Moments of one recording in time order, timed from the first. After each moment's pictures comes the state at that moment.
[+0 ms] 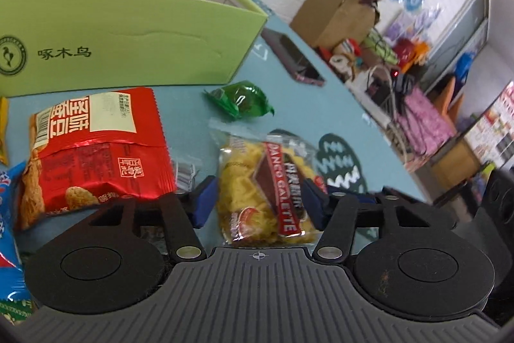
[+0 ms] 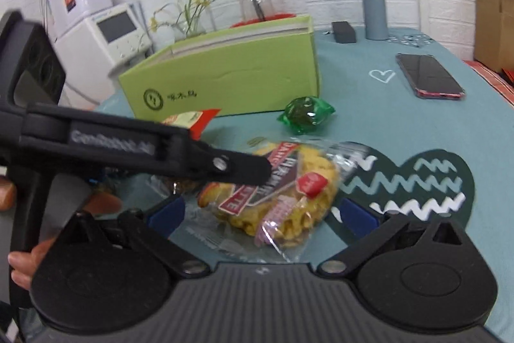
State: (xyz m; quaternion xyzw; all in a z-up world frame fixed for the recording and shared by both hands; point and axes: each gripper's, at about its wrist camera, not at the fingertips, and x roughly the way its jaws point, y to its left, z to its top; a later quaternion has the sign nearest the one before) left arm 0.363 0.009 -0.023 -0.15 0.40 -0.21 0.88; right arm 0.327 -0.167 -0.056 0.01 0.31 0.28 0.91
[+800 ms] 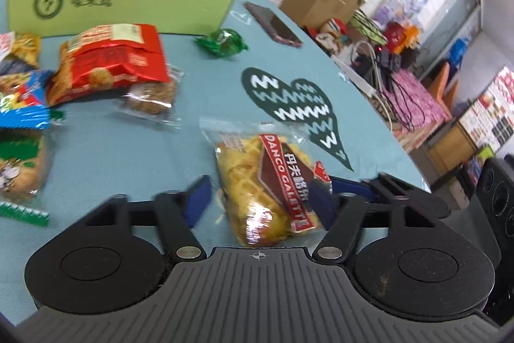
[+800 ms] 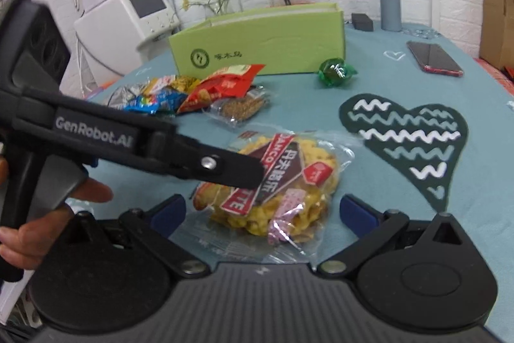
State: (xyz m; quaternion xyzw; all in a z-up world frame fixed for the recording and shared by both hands) left arm 0.271 0.005 -0.026 -0.15 0.41 -0.23 0.87; right arm 0.233 -0.165 -0.064 -0.03 0.30 0.29 0.91
